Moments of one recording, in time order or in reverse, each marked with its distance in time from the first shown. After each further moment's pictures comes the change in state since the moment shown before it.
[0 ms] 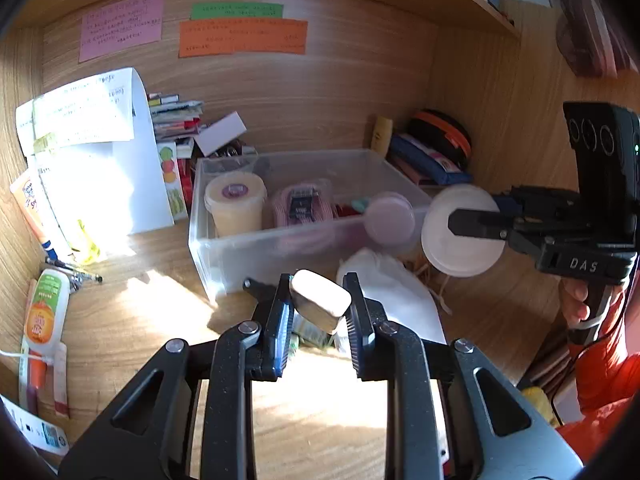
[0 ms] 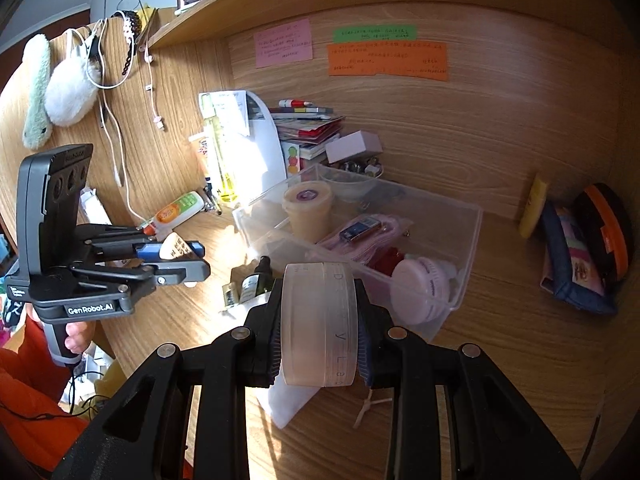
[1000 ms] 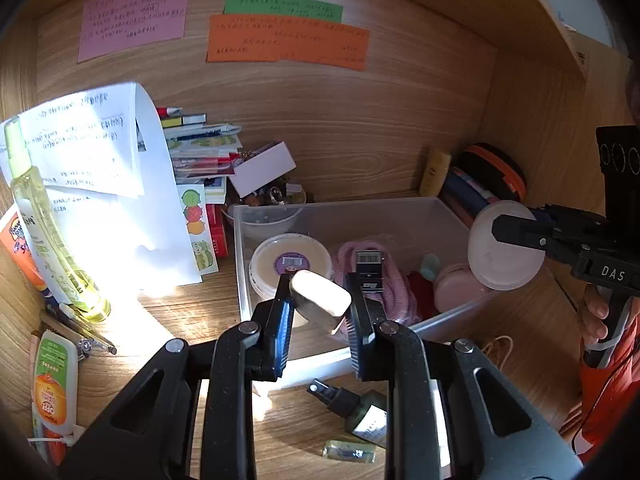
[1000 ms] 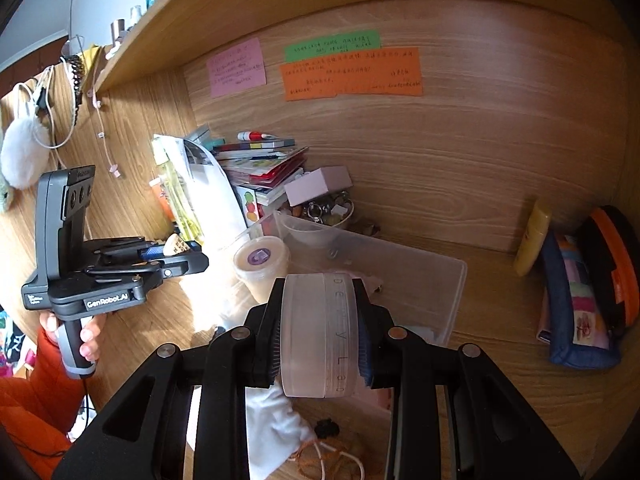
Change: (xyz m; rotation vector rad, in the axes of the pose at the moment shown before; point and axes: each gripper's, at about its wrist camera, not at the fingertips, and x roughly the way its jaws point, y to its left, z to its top) left arm 0.061 0.065 0.059 -0.054 -0.007 0.051; right arm 0.050 -0.050 0.058 0.076 -0.032 -0.011
